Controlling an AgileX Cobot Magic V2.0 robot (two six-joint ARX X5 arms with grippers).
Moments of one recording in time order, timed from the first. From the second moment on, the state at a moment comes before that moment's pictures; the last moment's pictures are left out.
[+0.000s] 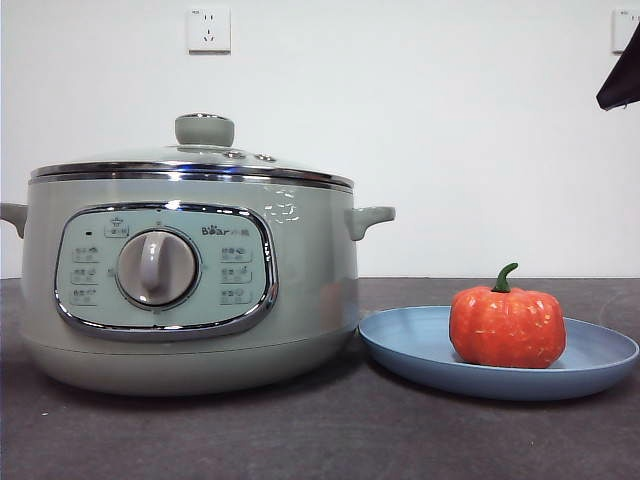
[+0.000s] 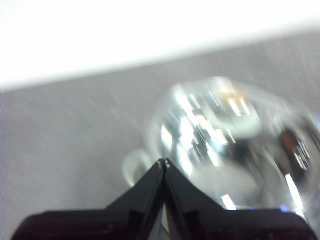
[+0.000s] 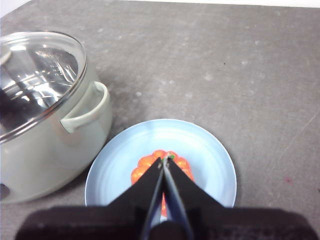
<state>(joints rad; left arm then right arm) -0.36 0.33 0.66 -0.58 -0.08 0.02 0.47 0.61 0.55 -0.37 0.06 0.10</state>
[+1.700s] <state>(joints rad) 0.02 0.01 0.03 -0.21 0.00 -0.04 0.47 0.61 0.55 -0.43 0.06 0.10</state>
